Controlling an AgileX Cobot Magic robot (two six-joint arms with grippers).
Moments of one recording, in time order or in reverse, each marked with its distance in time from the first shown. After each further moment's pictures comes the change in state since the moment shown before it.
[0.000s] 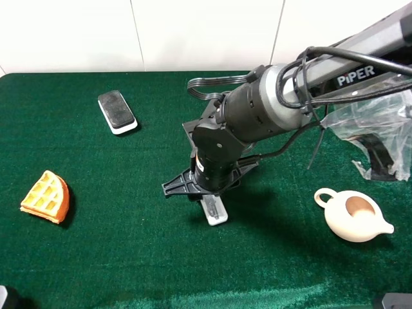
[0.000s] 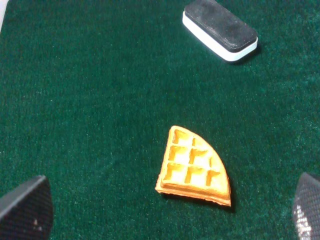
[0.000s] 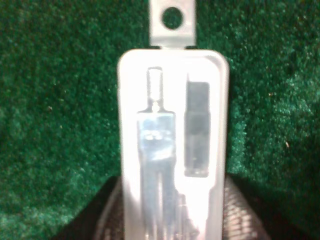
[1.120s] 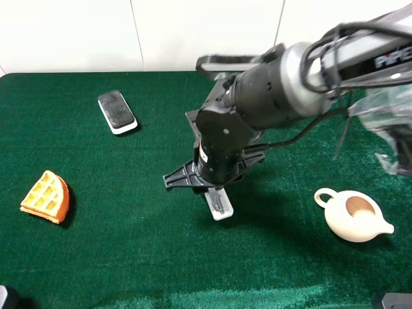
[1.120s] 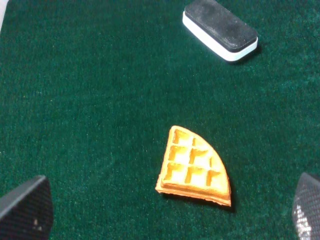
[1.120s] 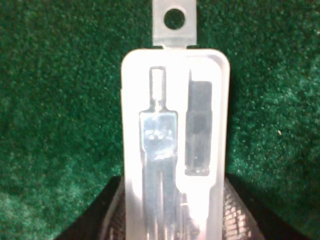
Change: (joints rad) left arm 0.000 0.000 0.000 0.000 0.000 0.000; right arm 0.000 -0.083 0.001 0.007 0.081 0.000
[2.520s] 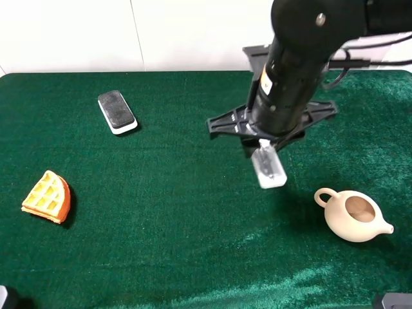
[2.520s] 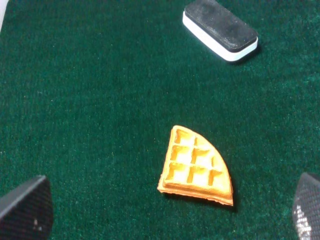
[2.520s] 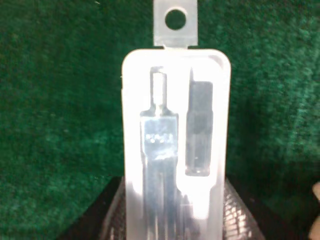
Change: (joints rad) left arm 0.000 0.000 0.001 0.000 0.000 0.000; right arm -0.134 -0.326 -0.018 0.054 0.364 -0.064
